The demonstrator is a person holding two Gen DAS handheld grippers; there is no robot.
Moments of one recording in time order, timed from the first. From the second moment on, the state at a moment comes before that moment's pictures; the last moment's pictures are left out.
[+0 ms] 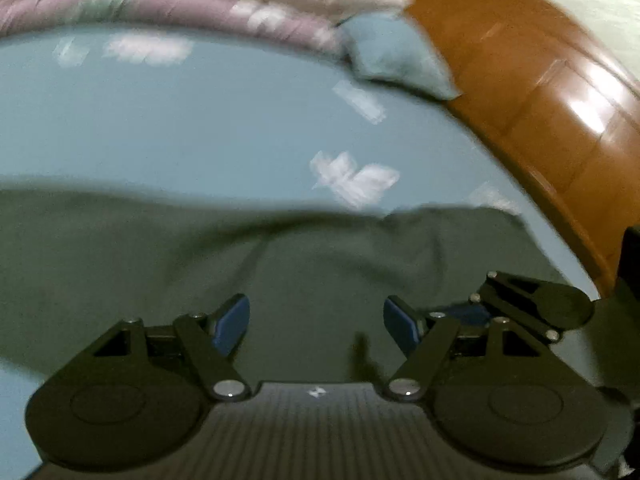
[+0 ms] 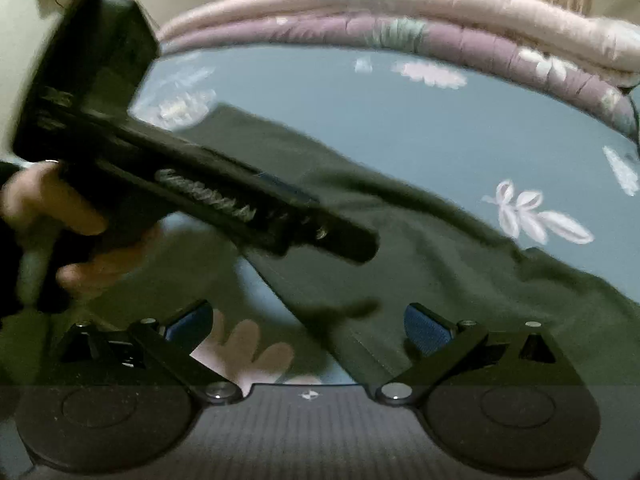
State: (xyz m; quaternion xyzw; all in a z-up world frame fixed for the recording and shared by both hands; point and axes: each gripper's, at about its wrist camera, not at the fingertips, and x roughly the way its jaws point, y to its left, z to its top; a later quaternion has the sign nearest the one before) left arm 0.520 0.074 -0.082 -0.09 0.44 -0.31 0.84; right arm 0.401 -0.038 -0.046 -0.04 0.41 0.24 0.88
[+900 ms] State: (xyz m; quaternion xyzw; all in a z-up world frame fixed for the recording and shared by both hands) left arm 0.524 0.090 -0.067 -0.07 0.42 -0.30 0.85; right arm 0.413 -0.088 -0.032 0.11 0.45 0.21 0.86
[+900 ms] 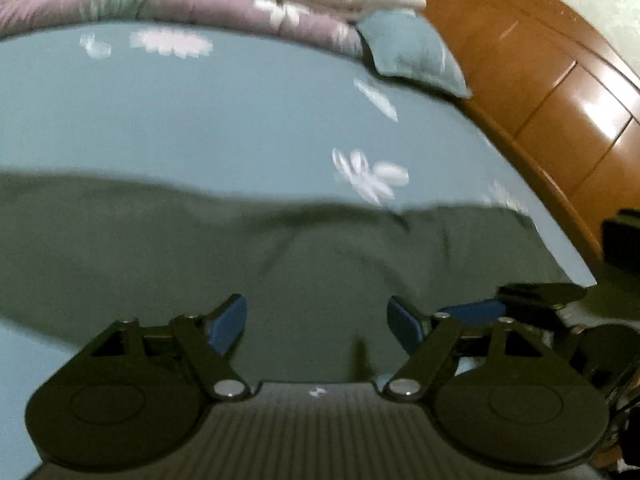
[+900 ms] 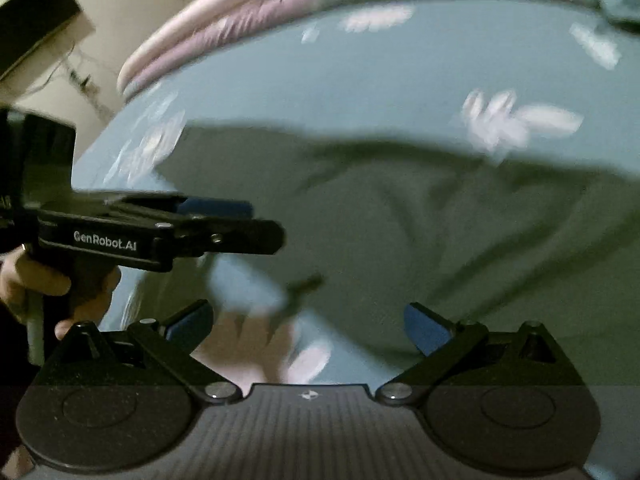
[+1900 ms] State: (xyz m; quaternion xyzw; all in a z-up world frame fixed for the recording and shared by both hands) left arm 0.515 0.121 -0.085 -0.08 0.40 -0.23 0.88; right arm 0.534 -0.091 -0.014 0.06 0.40 0.20 0.89
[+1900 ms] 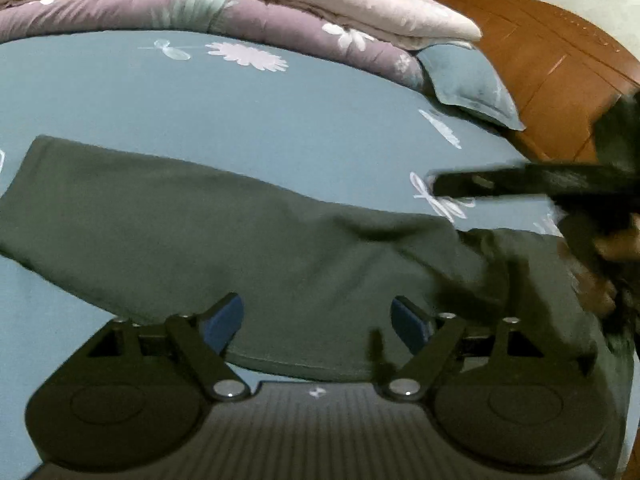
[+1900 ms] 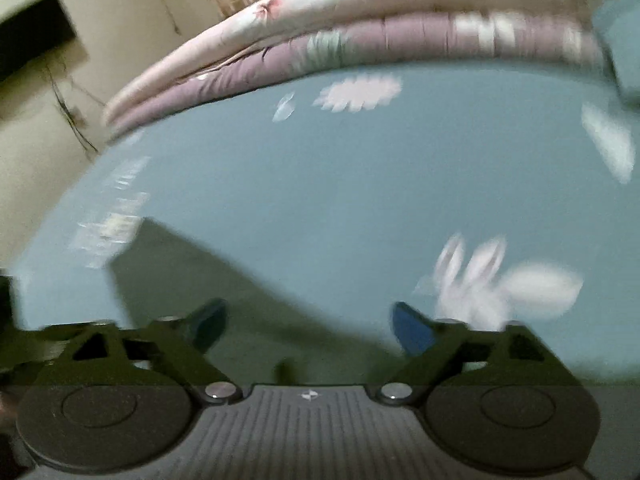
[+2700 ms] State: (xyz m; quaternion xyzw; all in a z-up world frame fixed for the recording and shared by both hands) left arm 0.504 0.142 -0.074 -0.14 0.39 -0.21 0.89; right arm 0.542 -0.013 -0.049 -0.17 0.37 0.23 0.88
